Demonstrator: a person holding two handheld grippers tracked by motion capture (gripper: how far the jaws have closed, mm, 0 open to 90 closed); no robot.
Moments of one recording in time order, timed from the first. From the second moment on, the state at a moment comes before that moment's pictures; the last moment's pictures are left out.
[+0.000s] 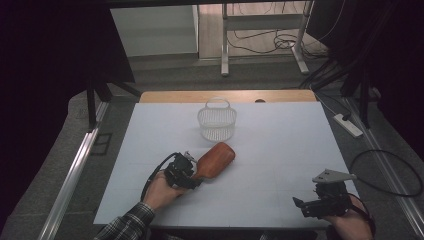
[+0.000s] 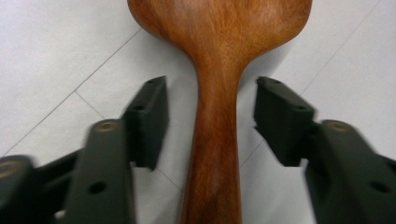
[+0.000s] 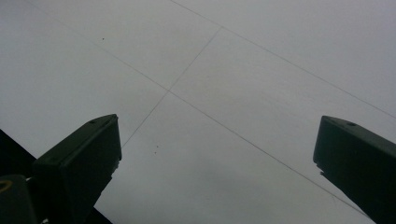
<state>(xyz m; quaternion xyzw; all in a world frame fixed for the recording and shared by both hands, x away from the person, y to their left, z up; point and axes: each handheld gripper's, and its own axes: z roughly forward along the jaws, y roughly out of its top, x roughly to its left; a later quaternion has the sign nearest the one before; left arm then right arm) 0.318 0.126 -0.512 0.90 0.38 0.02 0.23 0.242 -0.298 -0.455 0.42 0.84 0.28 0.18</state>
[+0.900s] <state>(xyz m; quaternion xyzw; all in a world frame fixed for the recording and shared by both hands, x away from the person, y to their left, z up) 0.323 0.128 -0.512 0.90 0.36 0.00 0.26 0.241 -0.298 -0.455 0.42 0.85 0.28 0.18</state>
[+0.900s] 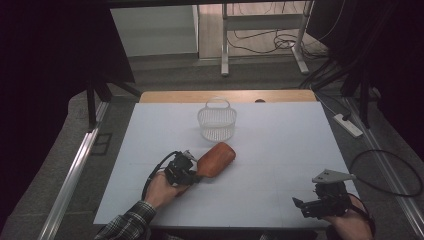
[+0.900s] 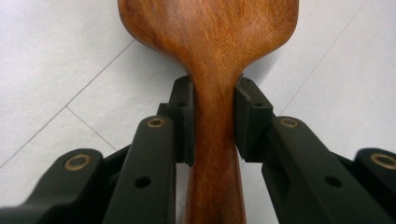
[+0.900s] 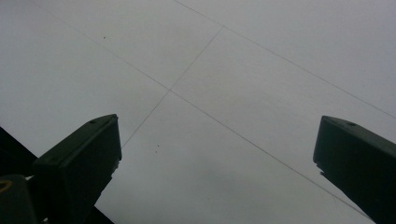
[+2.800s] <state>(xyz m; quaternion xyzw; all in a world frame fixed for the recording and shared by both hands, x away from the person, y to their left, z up) 0.301 0.146 -0.469 0.86 0.32 0.05 0.39 0.259 -0.282 -0.436 0.37 0.81 0.42 0.17</state>
